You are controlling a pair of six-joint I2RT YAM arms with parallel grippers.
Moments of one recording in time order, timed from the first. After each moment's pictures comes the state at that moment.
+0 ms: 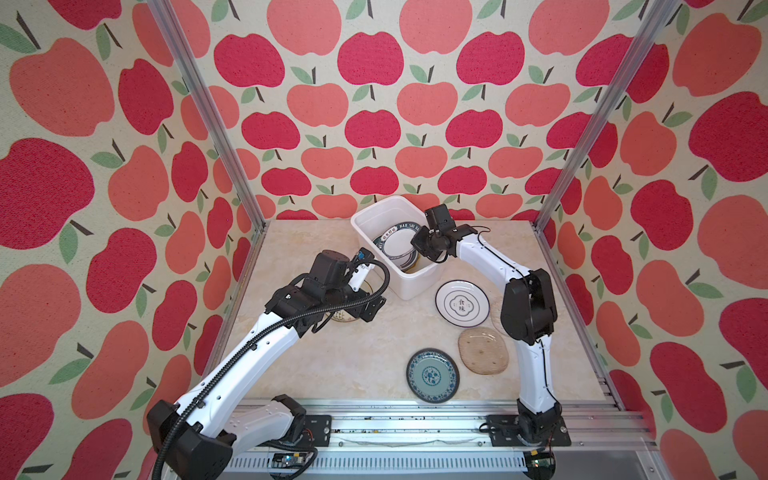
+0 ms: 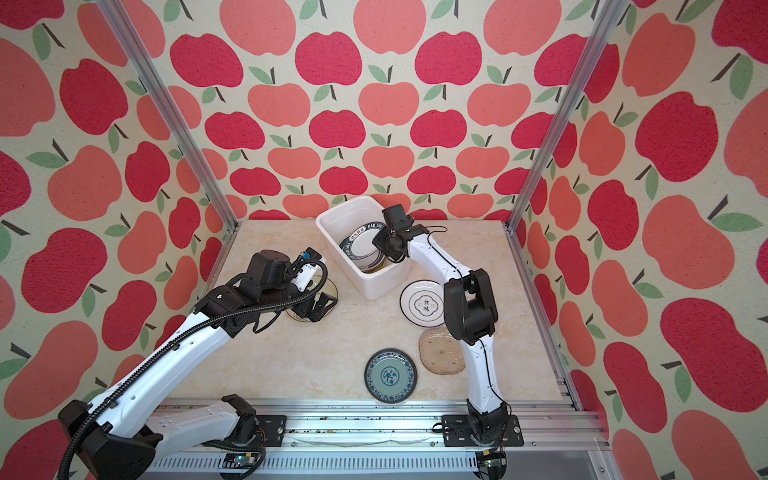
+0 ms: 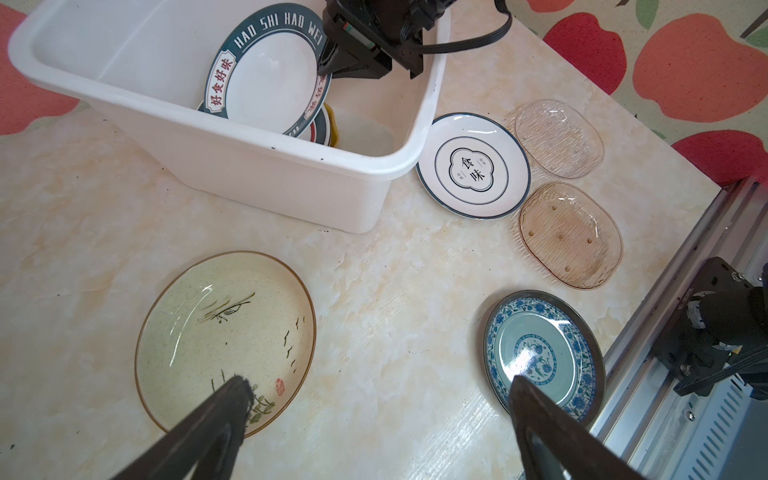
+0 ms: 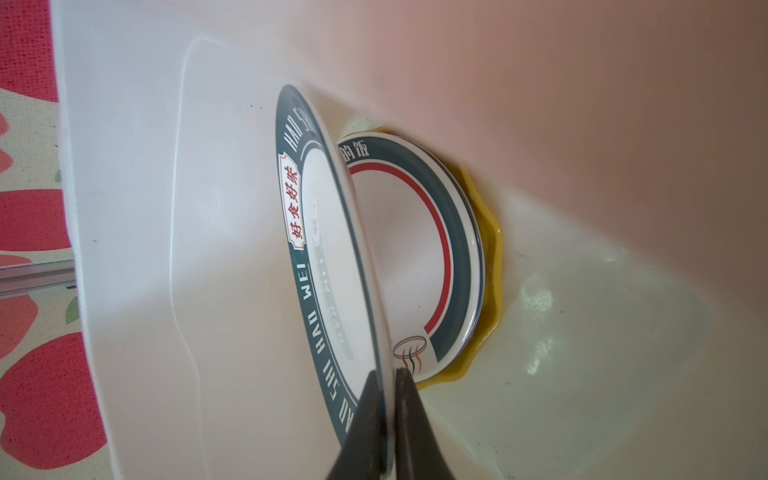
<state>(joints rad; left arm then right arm) -0.57 1.13 1.15 -0.75 0.18 0.04 0.55 2.16 1.91 -0.61 -0.10 1.05</state>
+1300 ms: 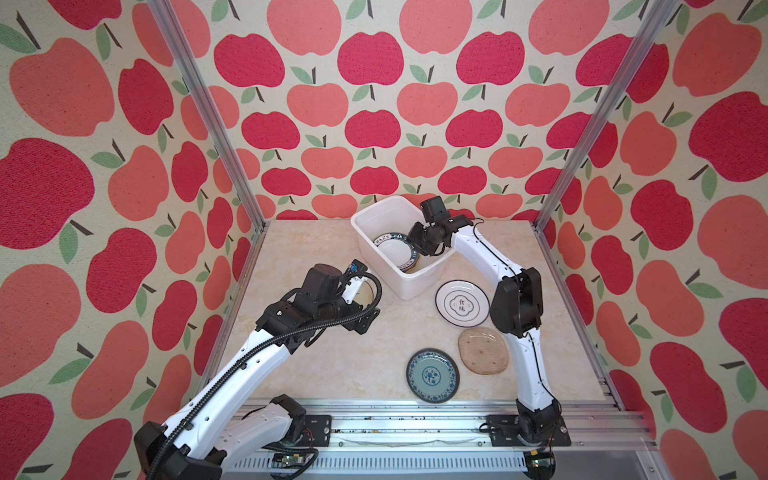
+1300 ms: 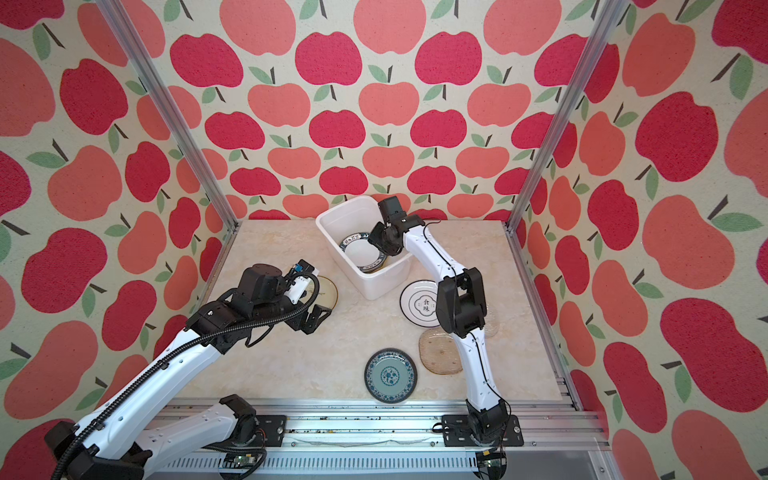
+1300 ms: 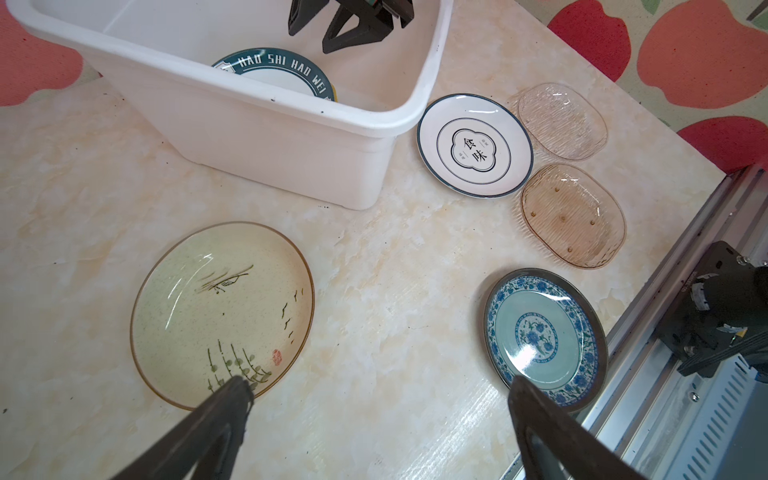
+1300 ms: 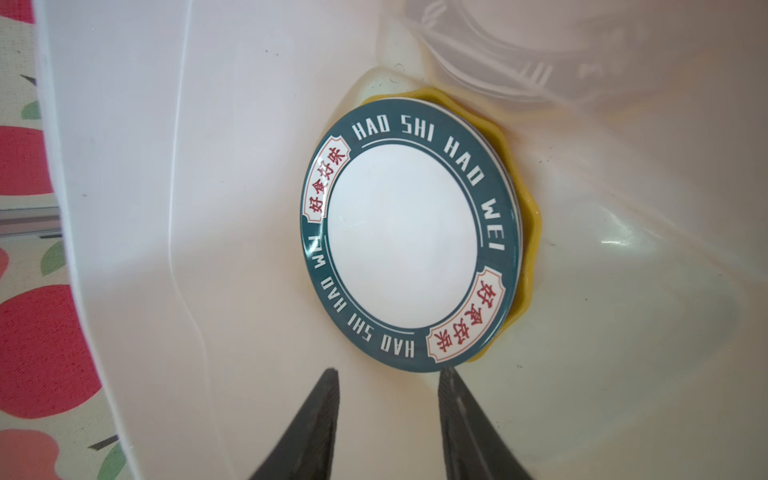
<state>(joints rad) -0.57 1.02 1.03 -0.74 0.17 0.01 0.55 2.29 2.23 -0.85 -0.19 0.90</state>
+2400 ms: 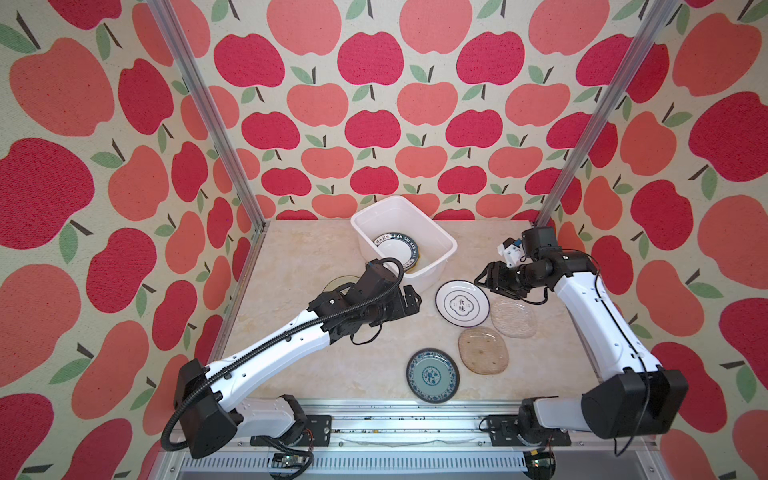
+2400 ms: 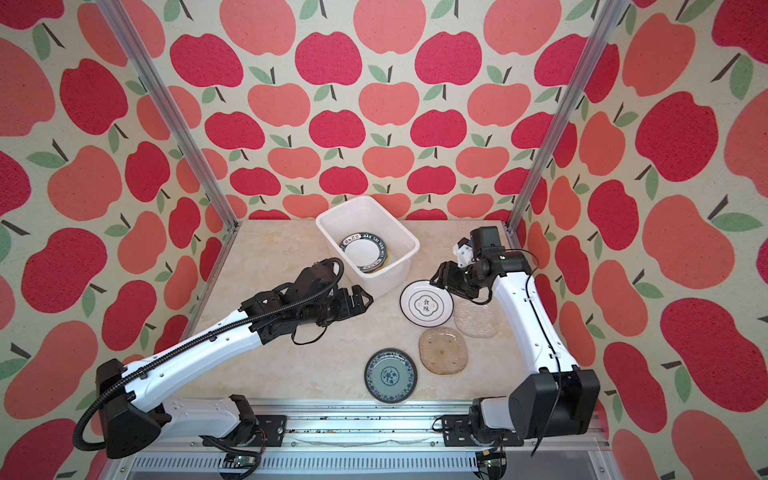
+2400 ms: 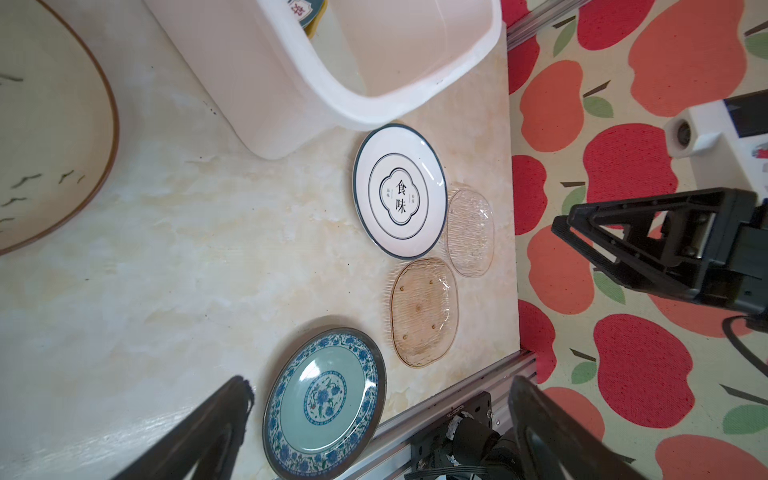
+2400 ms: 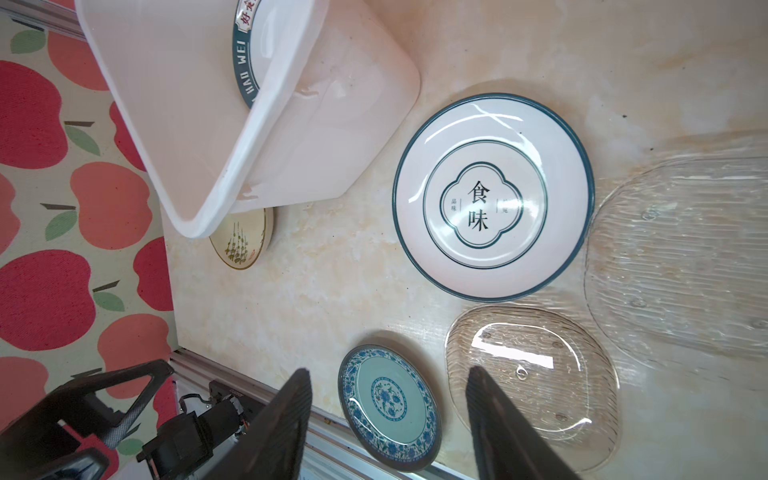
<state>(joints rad) -0.93 1.31 1.17 -0.62 -0.05 -1.06 0.14 1.39 1.33 -1.08 -0.45 0.32</state>
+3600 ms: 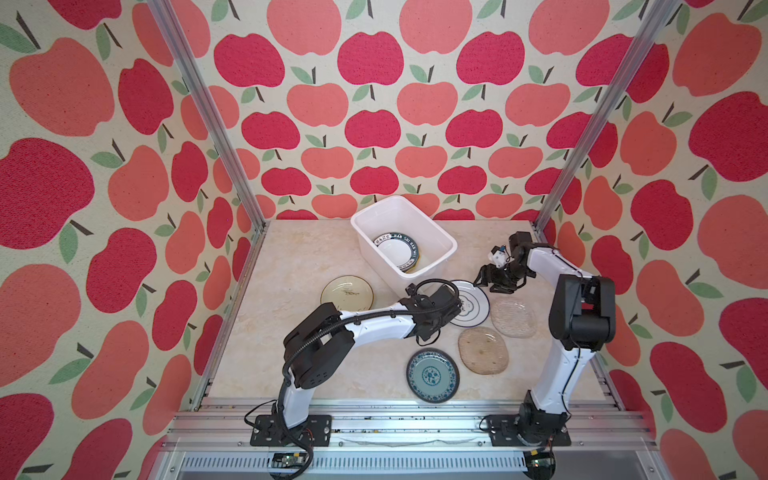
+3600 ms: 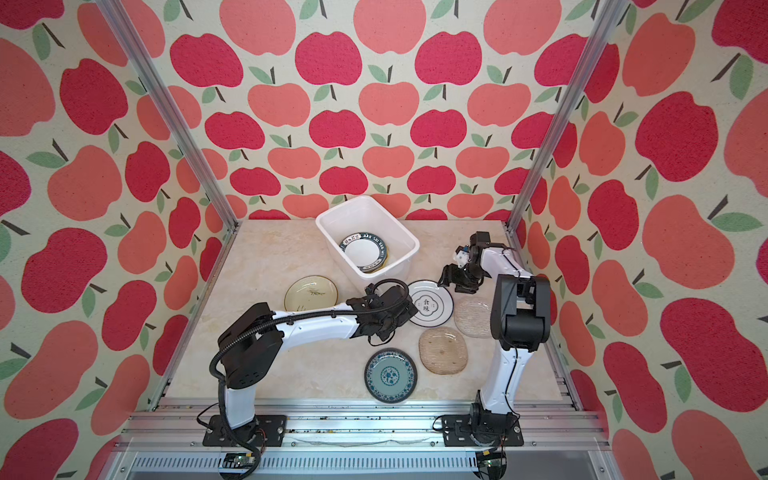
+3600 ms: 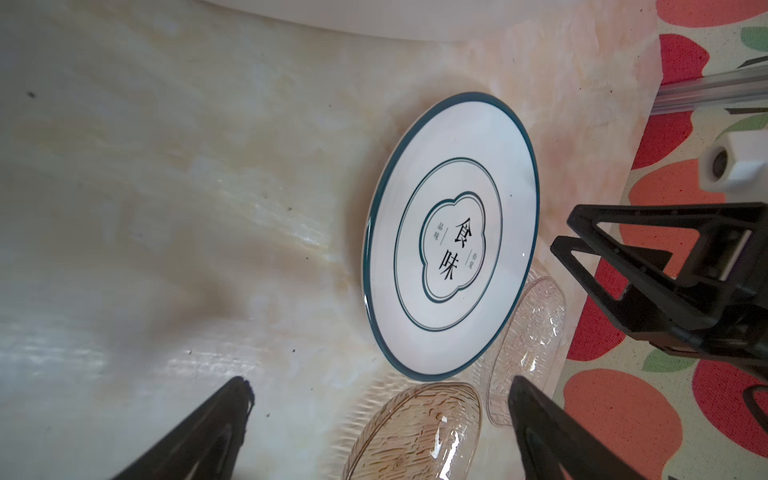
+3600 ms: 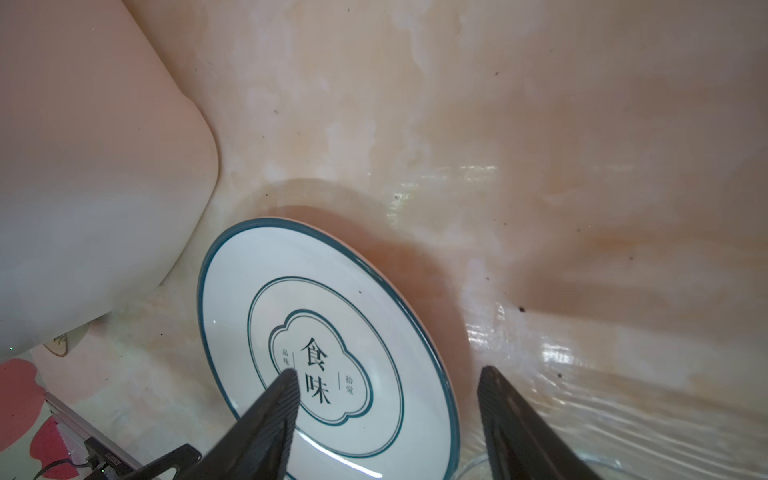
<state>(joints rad) -1.04 1.97 1.37 -0.31 -0.17 -1.50 0.02 1.98 1.45 -0.86 -0.42 0.05</state>
